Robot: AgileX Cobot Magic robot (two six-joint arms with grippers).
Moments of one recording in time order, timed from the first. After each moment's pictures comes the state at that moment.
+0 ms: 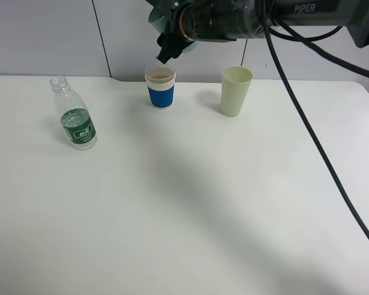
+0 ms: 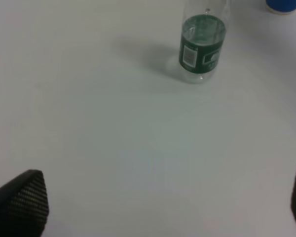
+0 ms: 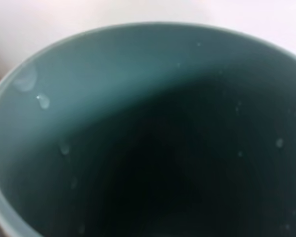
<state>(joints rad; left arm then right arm) -0.02 0.00 -0.51 -0.03 1.06 0.01 0.62 2.19 -1.78 -1.22 0.28 0.60</state>
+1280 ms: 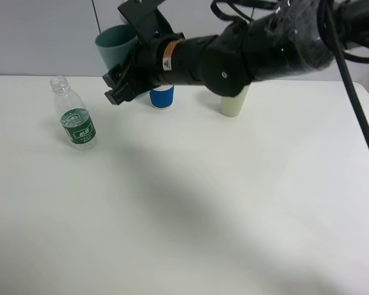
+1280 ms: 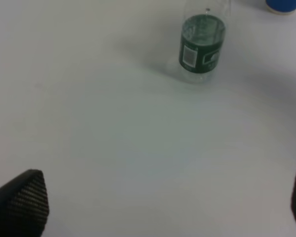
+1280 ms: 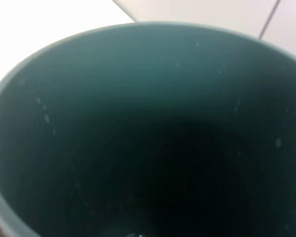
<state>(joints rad) -0.02 0.00 -0.51 -0.03 1.06 0.01 0.80 1.88 -1.18 -0.19 -0.27 -0.06</state>
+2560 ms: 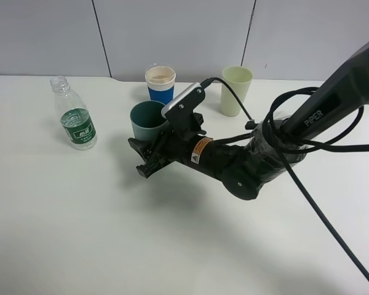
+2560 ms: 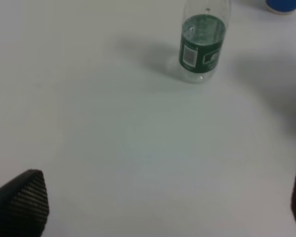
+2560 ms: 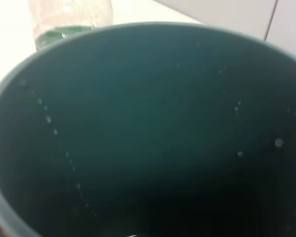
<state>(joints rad) -0.02 0.00 -0.51 -0.03 1.06 0.01 0.78 2.16 -0.83 -0.06 -1.05 -0.11</state>
